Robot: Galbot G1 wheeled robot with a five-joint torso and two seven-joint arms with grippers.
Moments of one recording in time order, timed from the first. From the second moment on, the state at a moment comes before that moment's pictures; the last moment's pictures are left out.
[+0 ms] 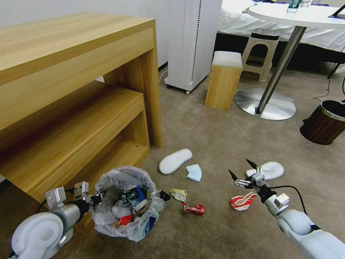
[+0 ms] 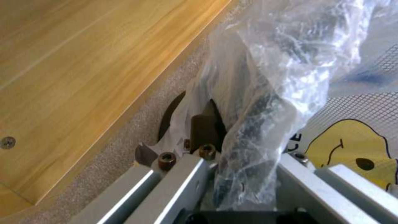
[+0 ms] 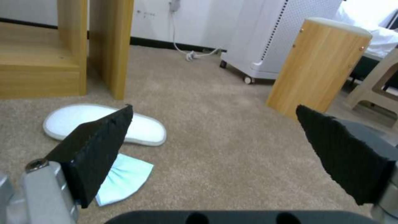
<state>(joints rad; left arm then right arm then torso) 1.56 -0.97 -0.71 -2.14 -1.23 0.72 -0.41 -1.15 0.77 0.15 1.36 0.47 0.56 -0.15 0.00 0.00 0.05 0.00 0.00</state>
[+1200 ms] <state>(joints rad) 1.56 -0.94 -0.73 -2.15 -1.25 0.72 -0.41 -1.17 0.70 0.17 1.35 0.47 0.60 -0.22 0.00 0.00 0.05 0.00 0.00</state>
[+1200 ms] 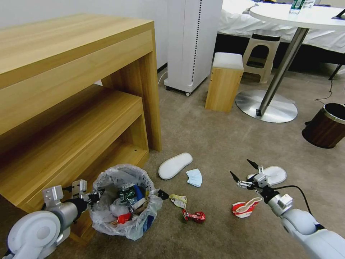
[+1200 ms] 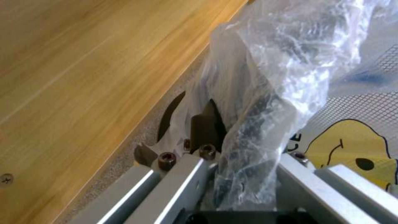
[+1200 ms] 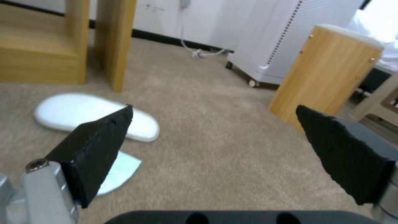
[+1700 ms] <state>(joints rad) 1.57 -0.95 -0.72 -2.16 -1.25 0.72 -0.41 -1.11 0.58 0.09 1.29 0.51 0.65 -0.53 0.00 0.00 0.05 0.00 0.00</state>
